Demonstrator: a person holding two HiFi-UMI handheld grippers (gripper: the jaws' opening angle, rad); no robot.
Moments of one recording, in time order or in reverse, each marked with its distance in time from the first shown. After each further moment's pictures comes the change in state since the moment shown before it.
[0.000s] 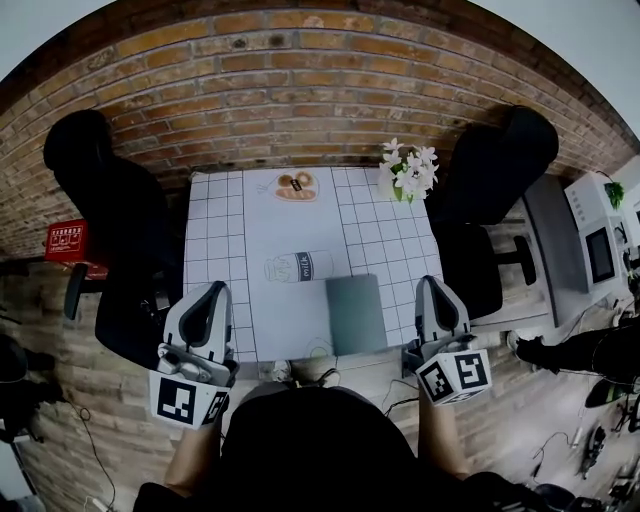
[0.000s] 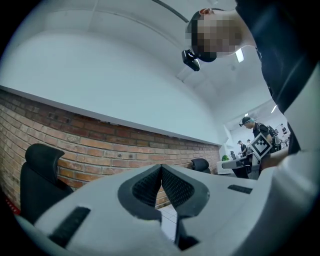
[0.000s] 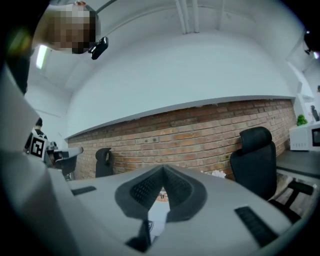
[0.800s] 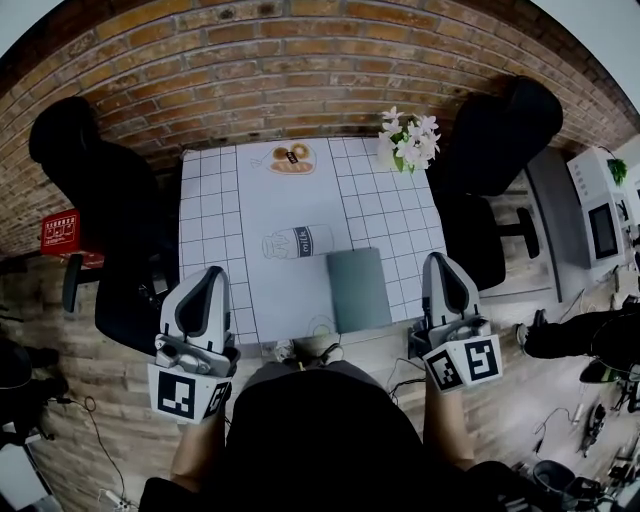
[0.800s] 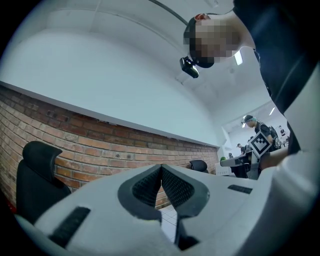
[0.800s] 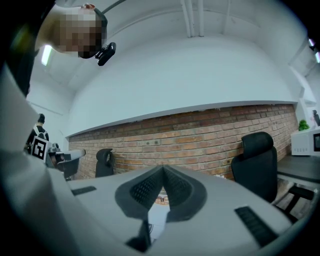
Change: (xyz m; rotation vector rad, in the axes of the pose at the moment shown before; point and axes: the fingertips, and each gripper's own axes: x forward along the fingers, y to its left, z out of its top) left arm 0.002 -0.001 -0.005 -0.015 -0.032 -0.014; right arm 0.000 0.008 0.010 -0.051 -0.034 0.010
